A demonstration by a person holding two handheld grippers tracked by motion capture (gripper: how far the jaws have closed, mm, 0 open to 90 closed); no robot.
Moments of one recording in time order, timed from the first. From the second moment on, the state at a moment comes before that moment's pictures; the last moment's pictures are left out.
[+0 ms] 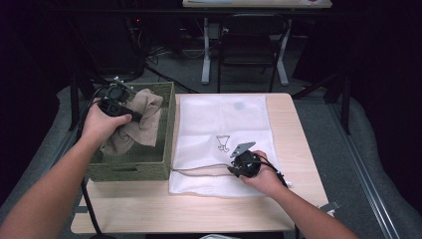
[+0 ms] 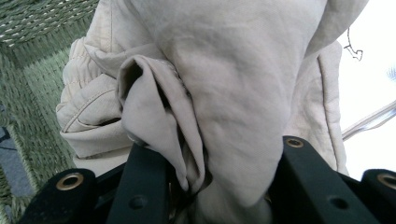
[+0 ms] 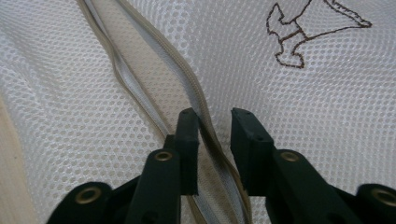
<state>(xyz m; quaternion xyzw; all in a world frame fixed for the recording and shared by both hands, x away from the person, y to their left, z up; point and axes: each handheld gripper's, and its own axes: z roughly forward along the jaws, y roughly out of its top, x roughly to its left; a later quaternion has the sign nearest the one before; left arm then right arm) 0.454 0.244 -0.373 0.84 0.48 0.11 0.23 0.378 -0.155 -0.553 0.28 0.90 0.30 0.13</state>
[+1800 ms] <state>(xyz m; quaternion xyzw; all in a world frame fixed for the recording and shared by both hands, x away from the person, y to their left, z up) 0.389 0.168 -0.359 0.88 0.40 0.09 0.24 0.409 -0.164 -0.447 0.27 0.89 0.34 0.10</state>
